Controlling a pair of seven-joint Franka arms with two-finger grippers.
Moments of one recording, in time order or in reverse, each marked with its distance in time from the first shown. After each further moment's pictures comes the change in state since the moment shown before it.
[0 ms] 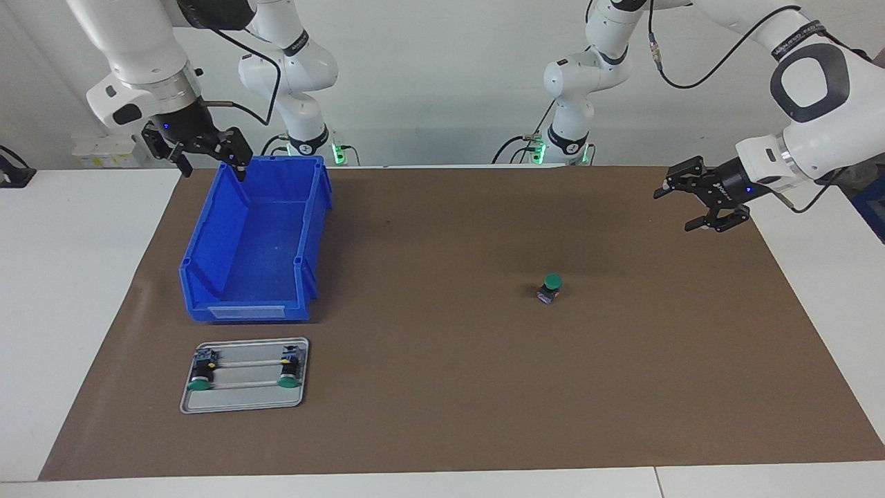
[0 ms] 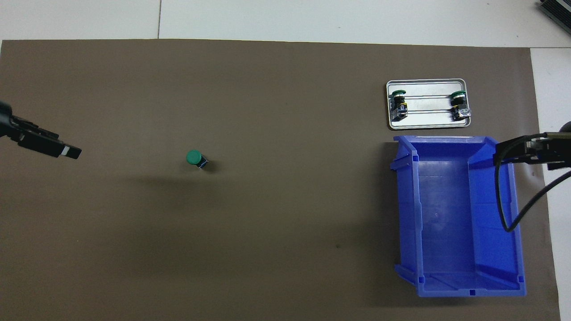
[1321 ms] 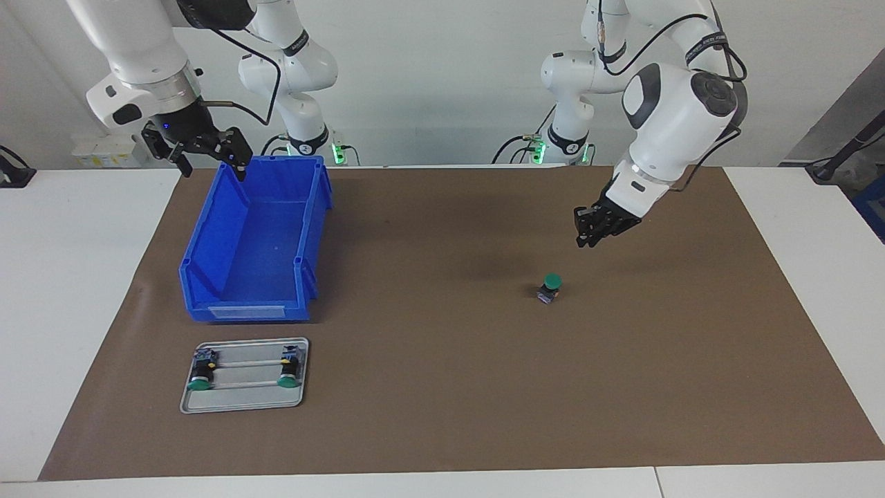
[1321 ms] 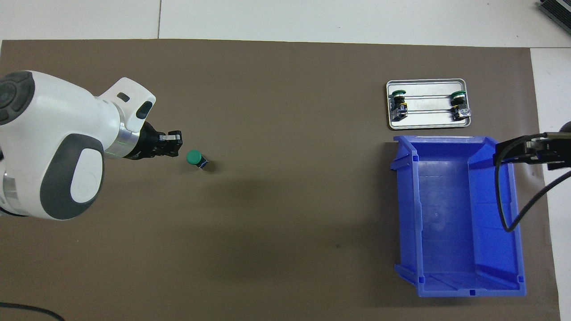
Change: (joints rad) left arm -0.350 -0.118 -0.002 -0.367 0.080 0.455 -0.870; right arm 0.000 0.000 0.000 0.000 0.000 0.000 0.000
